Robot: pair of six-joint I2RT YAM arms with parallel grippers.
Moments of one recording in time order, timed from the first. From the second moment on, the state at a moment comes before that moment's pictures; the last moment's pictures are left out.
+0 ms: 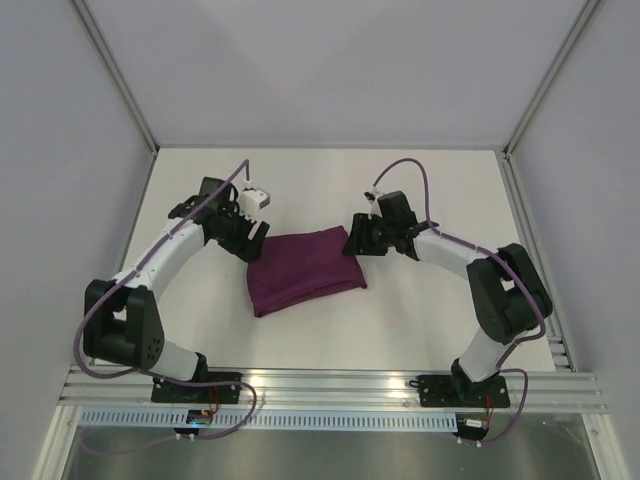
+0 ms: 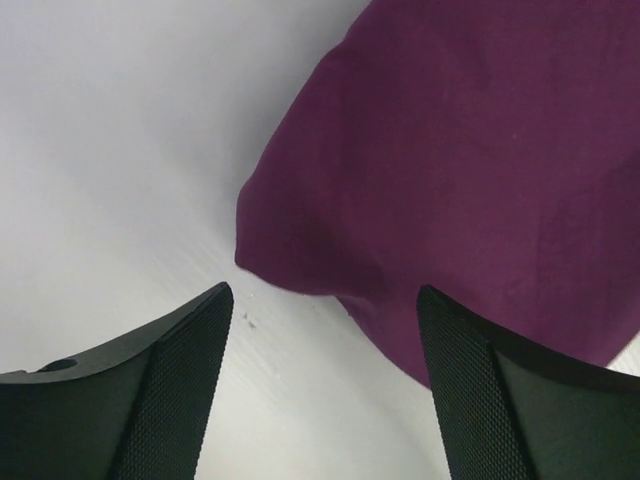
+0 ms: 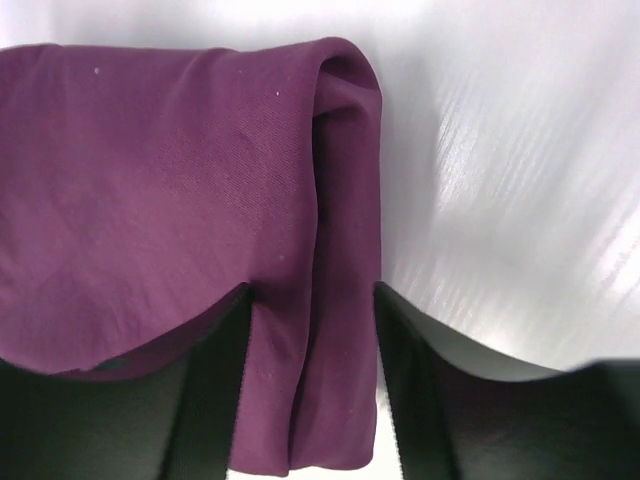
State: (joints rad) left arm -0.21 1.40 1.08 -0.68 0.29 0.35; right arm 0.45 1.68 1.00 -0.12 -0.33 0.46
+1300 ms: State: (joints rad) left arm -0.29 1.44 0.99 -0.83 0.31 0.42; right arm 0.46 1.66 0.92 -0.07 -0.43 0.48
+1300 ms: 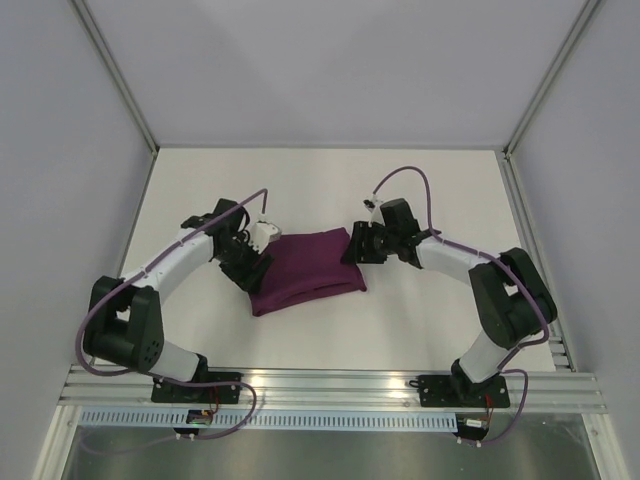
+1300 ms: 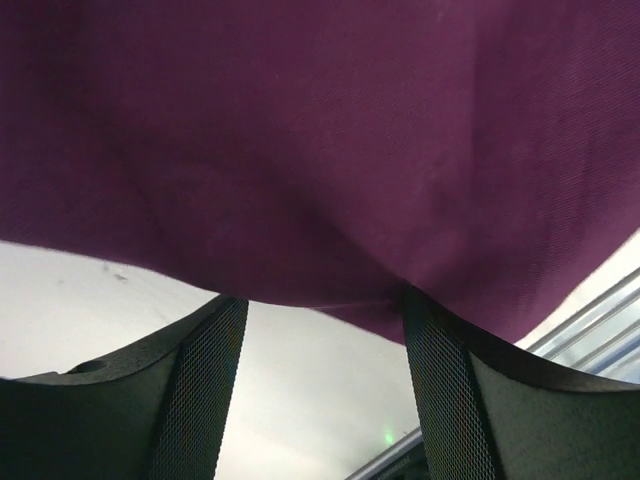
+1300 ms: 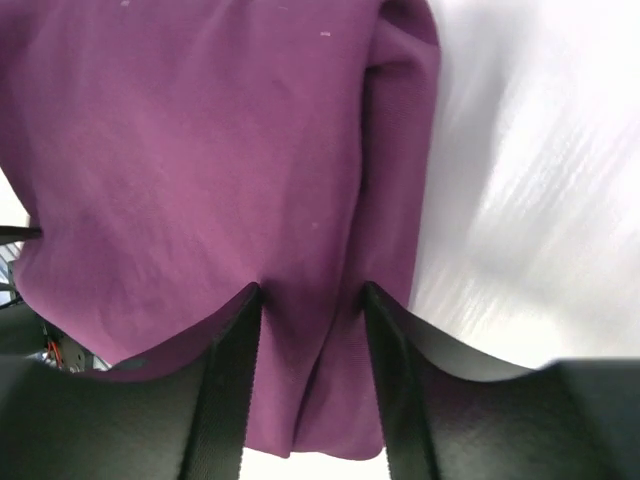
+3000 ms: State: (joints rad) left arm -0.20 1.27 0.96 -0.84 0.11 0.45; right arm -0.24 1.18 1.02 -0.37 0.13 0.30
